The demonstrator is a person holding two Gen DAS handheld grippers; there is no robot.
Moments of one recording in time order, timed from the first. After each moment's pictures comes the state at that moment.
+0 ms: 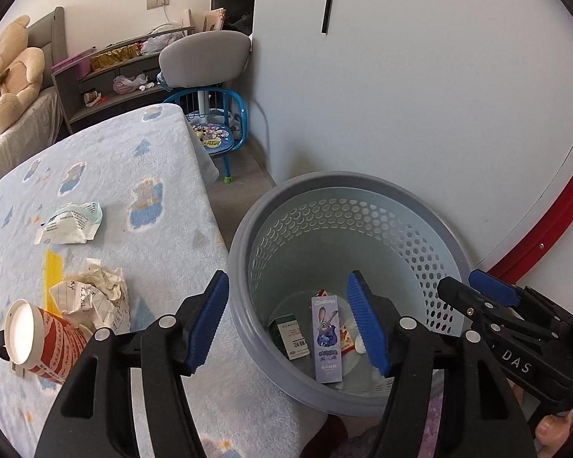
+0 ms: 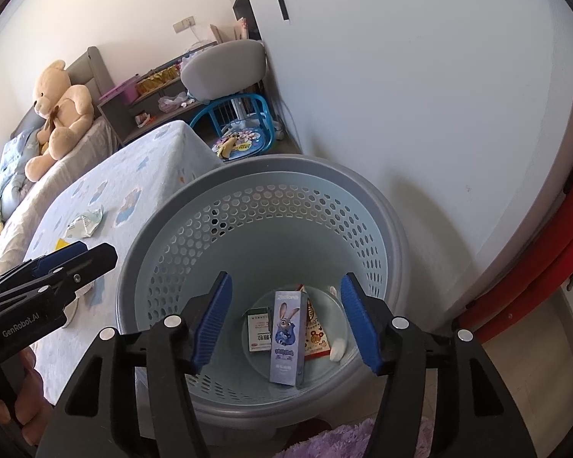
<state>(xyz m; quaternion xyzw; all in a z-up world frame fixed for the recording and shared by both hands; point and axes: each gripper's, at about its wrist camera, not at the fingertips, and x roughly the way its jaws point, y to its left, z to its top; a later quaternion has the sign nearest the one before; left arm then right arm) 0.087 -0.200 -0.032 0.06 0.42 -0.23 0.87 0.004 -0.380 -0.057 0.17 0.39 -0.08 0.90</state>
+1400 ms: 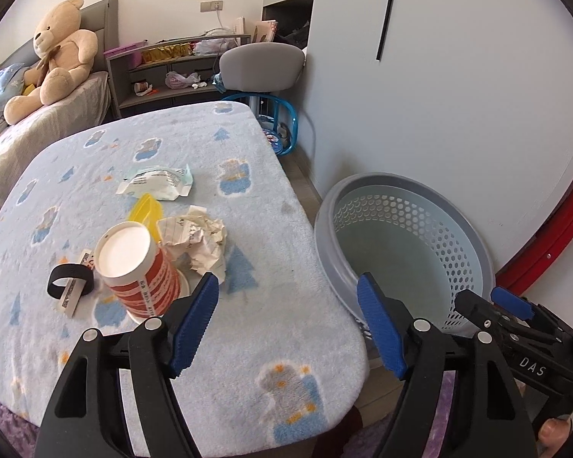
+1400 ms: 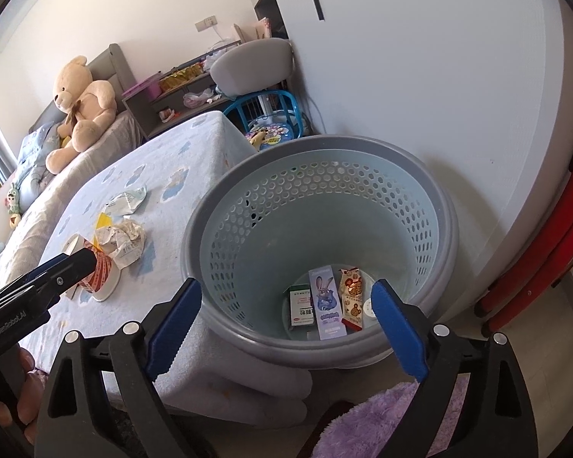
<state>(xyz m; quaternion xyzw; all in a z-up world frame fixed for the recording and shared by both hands) 0.043 -0.106 -0.018 0.03 0.40 -0.16 0.90 -0.026 -0.322 -0.049 0.17 0.39 -0.04 0.91</state>
